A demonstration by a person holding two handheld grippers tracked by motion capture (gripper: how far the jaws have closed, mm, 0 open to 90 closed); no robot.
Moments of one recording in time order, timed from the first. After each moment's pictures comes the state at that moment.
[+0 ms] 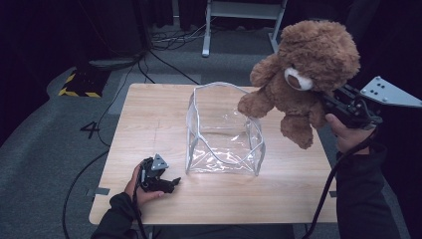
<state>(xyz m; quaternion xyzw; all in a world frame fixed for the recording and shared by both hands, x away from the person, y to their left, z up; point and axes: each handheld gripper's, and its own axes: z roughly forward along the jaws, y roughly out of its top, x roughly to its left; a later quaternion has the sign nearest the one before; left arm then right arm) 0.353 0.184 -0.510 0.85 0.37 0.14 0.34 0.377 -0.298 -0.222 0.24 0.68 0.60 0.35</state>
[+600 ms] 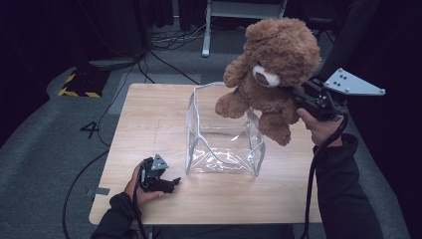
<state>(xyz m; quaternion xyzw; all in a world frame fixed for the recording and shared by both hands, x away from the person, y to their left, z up) 0.353 0.184 -0.510 0.85 0.37 0.14 0.34 0.395 -0.243 -0.224 0.22 0.70 0.60 0.32</state>
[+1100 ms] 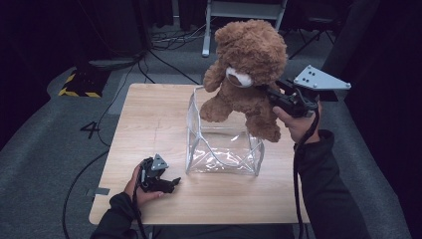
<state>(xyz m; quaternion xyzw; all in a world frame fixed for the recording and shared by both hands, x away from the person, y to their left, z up) 0.353 0.184 -0.510 0.85 0.37 0.14 0.34 0.407 -0.195 -0.229 0.21 0.71 0.59 0.31</state>
